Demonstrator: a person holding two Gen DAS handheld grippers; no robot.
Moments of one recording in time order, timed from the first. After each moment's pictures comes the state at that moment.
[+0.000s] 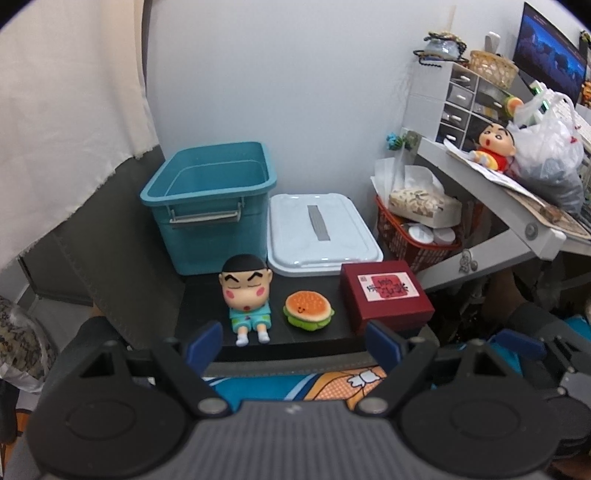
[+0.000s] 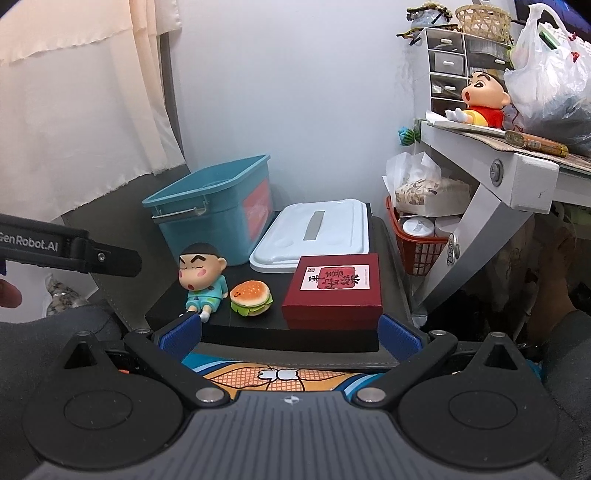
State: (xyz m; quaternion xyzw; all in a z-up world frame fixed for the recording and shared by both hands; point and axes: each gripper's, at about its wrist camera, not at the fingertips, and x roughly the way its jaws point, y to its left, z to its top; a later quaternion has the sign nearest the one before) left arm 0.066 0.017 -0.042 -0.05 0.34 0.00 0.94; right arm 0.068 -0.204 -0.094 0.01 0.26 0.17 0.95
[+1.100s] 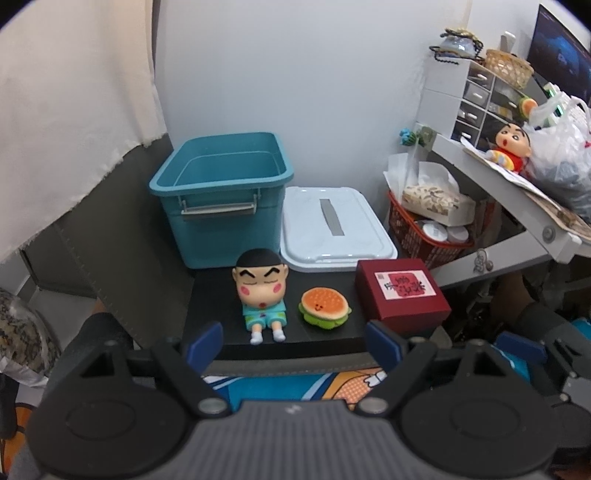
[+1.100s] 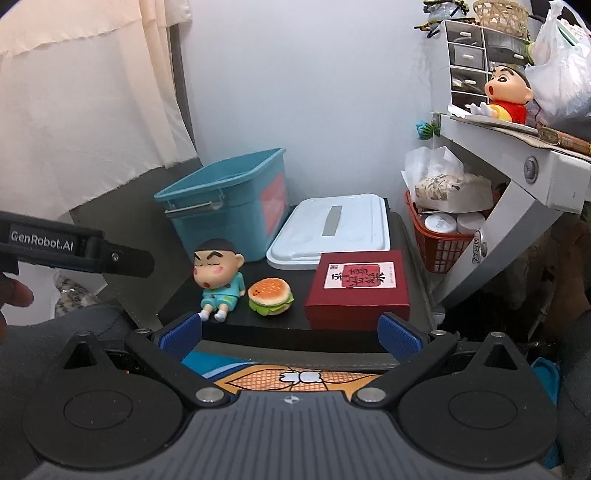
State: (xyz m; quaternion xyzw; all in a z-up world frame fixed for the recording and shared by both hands) left arm 0.078 0.034 -0.049 -0.06 0.35 0.02 0.94; right arm 0.077 -0.184 -0.097 0.01 0.27 0.19 0.94
